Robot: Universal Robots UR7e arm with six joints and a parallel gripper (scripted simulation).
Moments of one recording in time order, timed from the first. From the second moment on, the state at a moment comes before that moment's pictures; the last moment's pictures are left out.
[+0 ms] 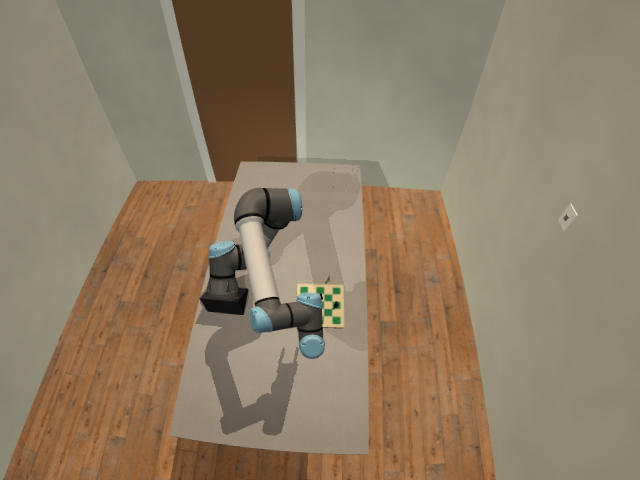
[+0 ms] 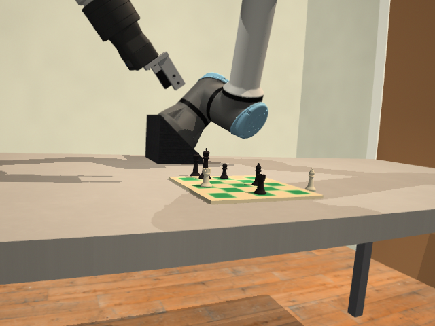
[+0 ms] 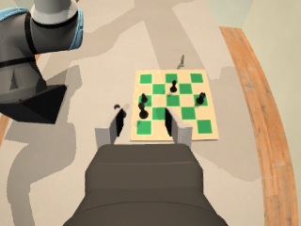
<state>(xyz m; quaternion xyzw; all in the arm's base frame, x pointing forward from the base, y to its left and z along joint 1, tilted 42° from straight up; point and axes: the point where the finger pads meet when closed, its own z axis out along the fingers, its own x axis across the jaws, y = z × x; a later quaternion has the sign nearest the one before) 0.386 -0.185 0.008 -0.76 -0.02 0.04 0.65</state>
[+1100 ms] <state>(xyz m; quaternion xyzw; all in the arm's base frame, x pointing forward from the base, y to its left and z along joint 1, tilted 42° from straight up) 0.308 -0.101 0.047 -0.92 0.07 0.03 0.39</state>
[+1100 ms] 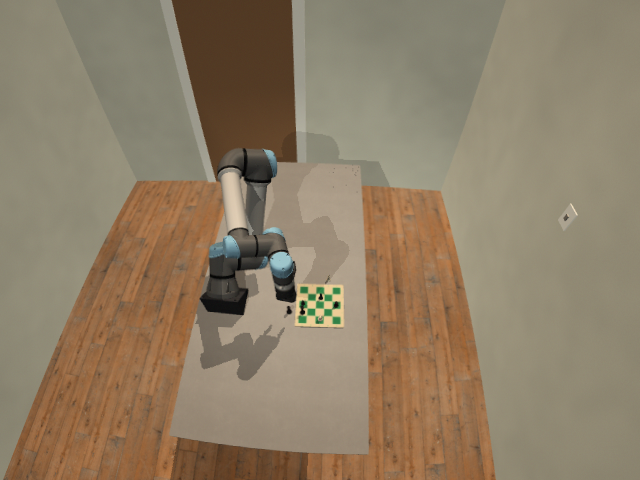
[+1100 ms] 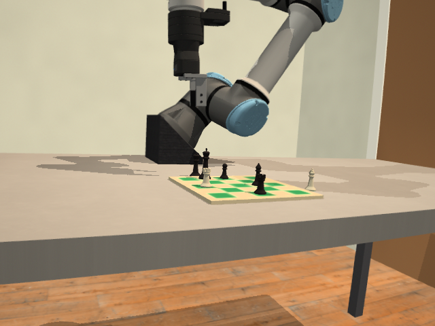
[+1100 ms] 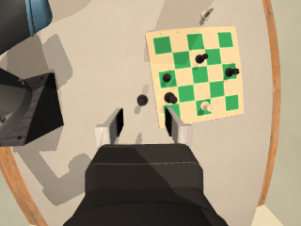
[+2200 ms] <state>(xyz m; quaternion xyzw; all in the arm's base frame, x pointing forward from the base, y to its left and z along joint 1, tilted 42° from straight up) 0.300 -0.092 0.045 -0.93 0.08 0.02 0.36</state>
